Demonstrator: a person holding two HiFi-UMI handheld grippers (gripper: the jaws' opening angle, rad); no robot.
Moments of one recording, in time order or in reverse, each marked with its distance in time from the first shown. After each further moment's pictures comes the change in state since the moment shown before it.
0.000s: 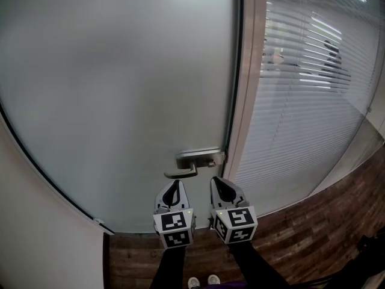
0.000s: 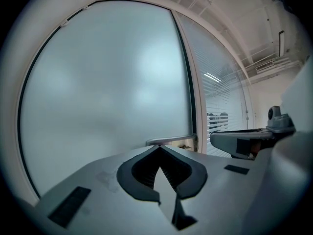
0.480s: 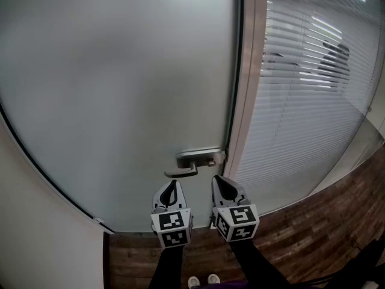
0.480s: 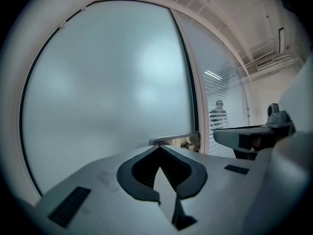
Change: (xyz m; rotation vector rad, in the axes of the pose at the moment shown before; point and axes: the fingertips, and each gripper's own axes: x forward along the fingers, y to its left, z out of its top) left arm -0.003 0.008 -0.003 0.017 0.015 0.013; right arm 0.001 -0.005 -0.002 0.011 0.010 -0.001
